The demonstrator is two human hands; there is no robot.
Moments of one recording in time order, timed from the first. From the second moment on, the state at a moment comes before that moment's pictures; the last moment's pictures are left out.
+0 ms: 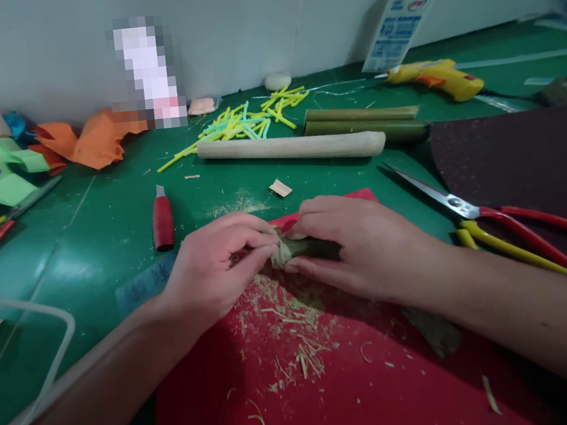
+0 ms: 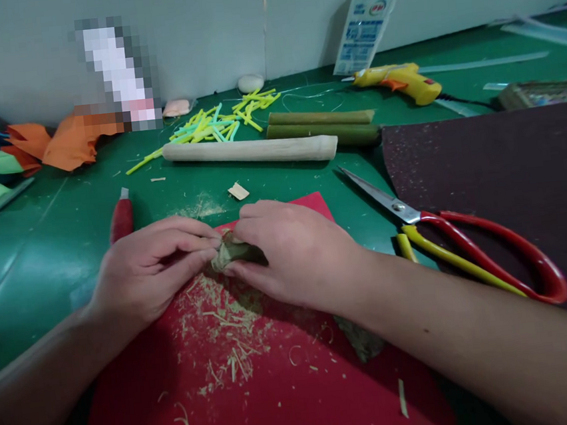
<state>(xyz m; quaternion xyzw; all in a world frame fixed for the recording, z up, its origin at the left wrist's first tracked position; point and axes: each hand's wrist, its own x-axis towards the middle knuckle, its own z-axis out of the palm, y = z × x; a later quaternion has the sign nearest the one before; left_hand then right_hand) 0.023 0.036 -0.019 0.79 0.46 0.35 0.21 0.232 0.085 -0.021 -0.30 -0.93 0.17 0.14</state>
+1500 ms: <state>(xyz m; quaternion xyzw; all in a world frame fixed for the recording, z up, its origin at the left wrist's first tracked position) 0.021 0.041 -0.026 0.82 0.42 0.37 0.14 0.228 0.079 -0.029 -0.34 -0.93 0.08 0.14</state>
